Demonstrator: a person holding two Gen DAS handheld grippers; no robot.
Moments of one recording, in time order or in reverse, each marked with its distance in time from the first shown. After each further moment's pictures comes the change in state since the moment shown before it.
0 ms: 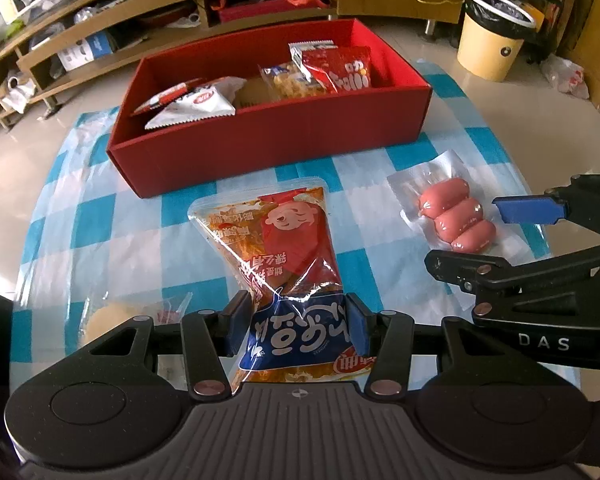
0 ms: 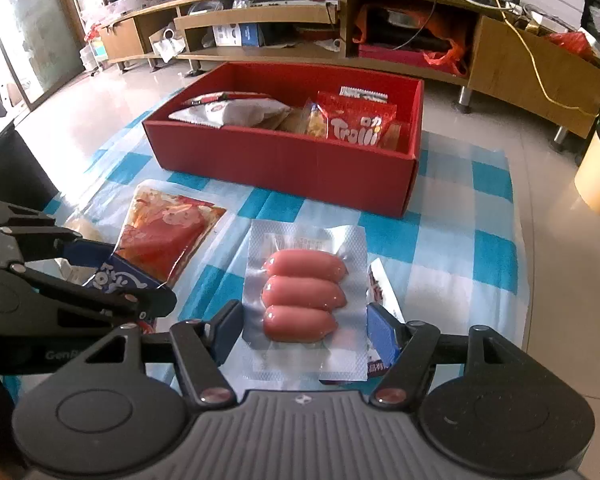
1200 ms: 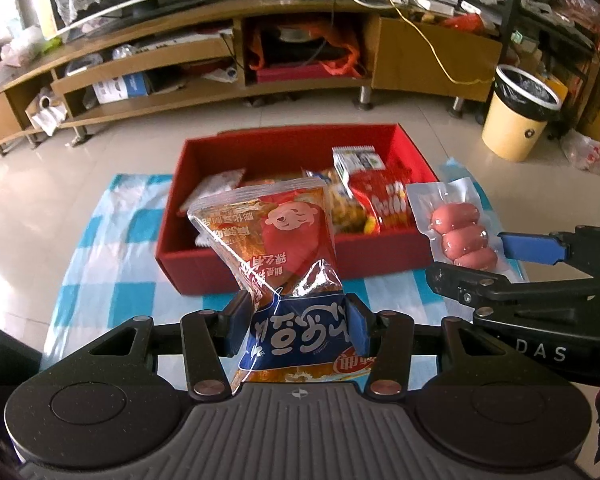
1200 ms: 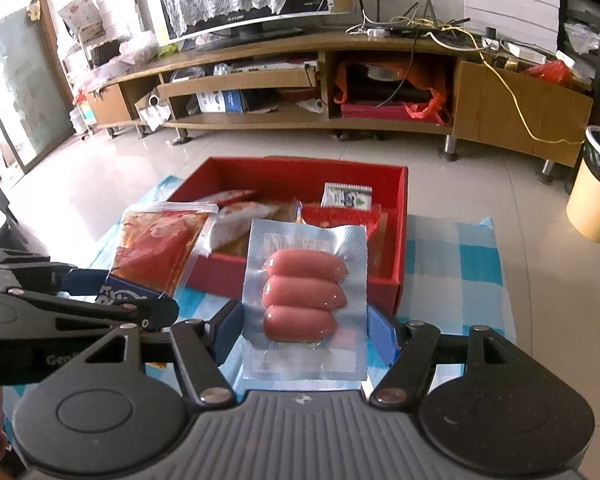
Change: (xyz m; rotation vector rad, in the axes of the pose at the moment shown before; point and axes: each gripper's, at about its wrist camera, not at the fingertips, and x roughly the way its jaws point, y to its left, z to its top) left arm -0.029 0.030 0.063 -0.109 -0.163 0.035; right arm -0.012 -0.013 0.070 0.087 -0.156 0.000
